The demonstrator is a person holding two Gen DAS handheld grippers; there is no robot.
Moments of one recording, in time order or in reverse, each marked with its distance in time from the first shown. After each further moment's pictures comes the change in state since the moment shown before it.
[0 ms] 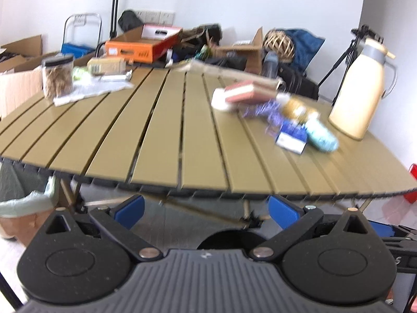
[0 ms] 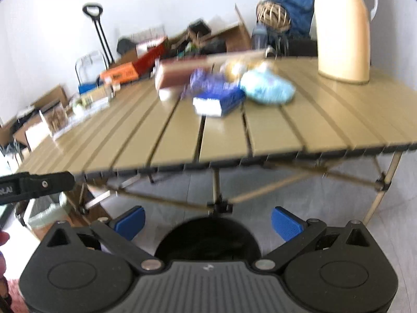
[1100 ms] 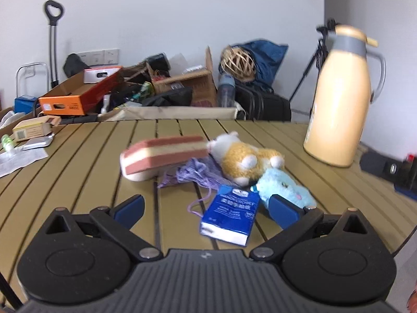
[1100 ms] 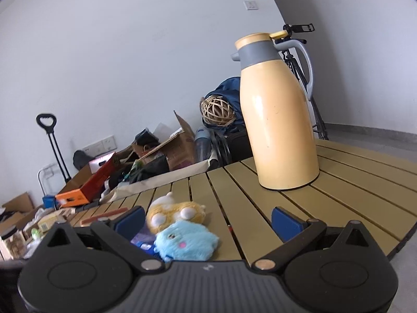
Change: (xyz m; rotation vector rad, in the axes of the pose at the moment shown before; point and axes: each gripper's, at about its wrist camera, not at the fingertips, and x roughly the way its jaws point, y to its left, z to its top) left arm 0.135 -0.137 0.066 0.182 -0.123 -0.055; right arm 0.027 -0.110 0.102 0.171 -0.434 -0.127
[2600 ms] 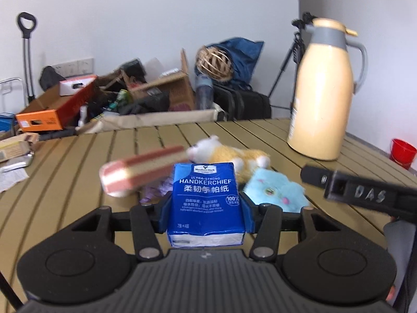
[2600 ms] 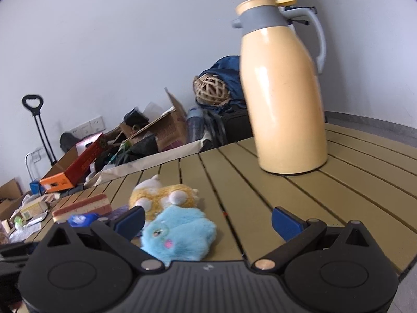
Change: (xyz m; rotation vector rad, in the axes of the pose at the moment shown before) left arm 0.004 0.006 0.010 0.063 -0.026 -0.077; right arm 0.056 0.018 -0.013 -0.051 0.111 -0.039
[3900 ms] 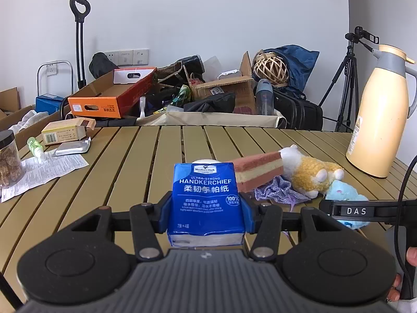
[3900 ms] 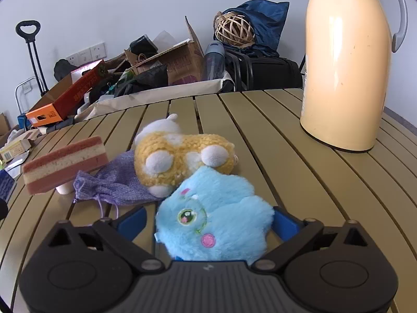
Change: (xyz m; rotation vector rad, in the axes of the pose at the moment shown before) left arm -0.013 0.084 0.004 -0.104 0.011 0.161; right arm 0.086 0.050 0.002 -0.141 0.279 -0.045
